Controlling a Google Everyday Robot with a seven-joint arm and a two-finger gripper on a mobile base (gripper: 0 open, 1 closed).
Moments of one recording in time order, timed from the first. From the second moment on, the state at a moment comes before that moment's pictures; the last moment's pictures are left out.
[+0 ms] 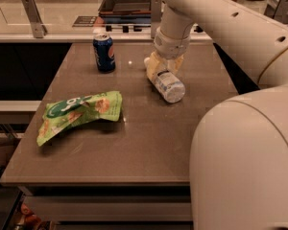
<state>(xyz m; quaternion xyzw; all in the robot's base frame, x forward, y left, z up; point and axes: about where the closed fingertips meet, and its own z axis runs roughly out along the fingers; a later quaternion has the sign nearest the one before) 0.676 -0.072 0.842 -0.21 0.97 0.06 0.07</state>
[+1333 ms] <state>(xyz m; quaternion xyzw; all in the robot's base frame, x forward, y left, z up) 0.655 -0.138 0.876 -0.13 0.96 0.12 0.20</state>
